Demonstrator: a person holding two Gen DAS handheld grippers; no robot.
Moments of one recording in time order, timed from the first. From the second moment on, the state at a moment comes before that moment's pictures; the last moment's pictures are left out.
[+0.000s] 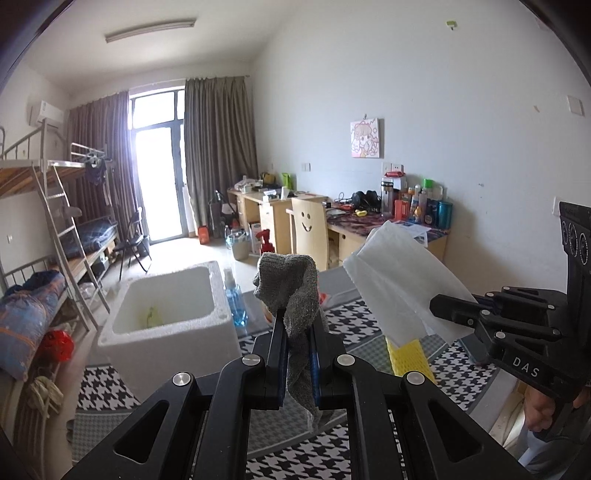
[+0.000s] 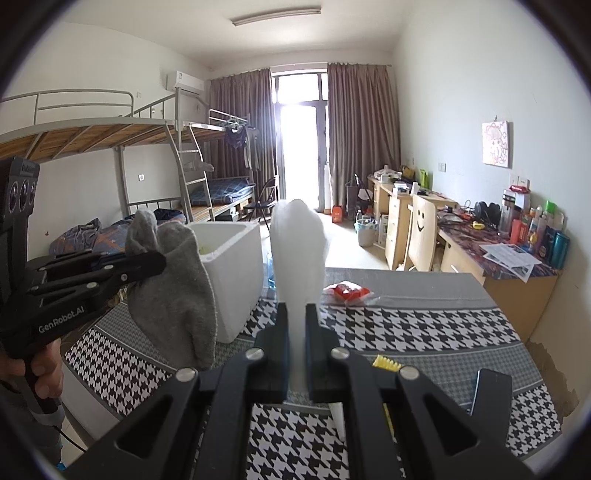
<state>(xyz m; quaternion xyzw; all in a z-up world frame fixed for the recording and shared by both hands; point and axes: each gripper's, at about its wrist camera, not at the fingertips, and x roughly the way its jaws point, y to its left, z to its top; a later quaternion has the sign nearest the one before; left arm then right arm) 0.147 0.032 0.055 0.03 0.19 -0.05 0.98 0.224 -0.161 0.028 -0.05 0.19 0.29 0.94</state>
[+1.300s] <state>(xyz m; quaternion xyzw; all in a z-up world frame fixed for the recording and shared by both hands) 0.221 0.090 0.107 0.01 0.18 0.03 0.98 0.272 -0.108 0.070 -0.07 0.17 0.32 0.93</state>
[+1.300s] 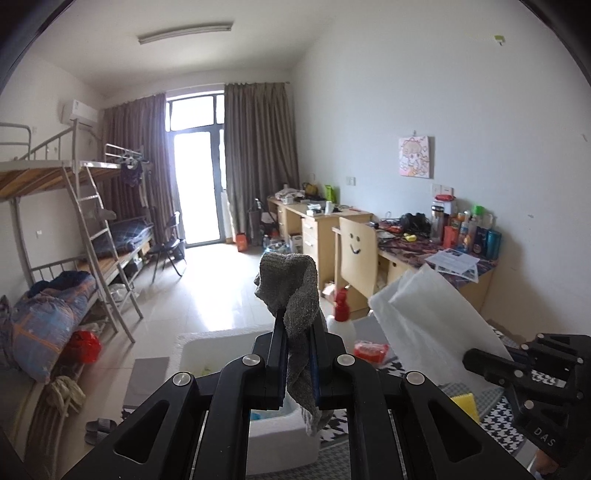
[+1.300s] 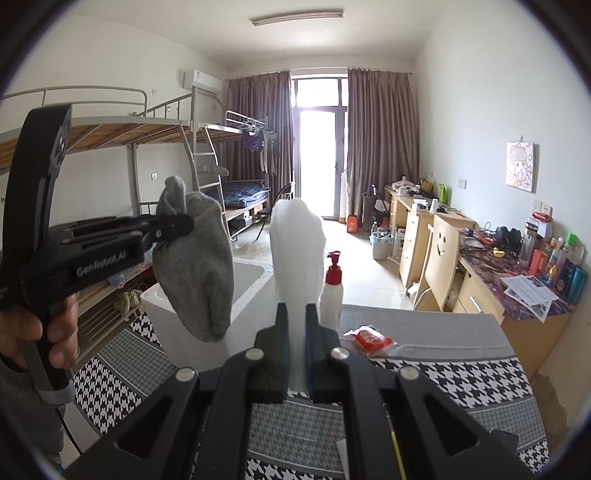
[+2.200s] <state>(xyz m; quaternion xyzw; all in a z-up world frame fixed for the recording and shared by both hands) 0.262 0.148 0.080 -0.01 0.24 0.11 0.96 0.296 -0.056 0.083 -0.10 0.17 0.37 0.91</state>
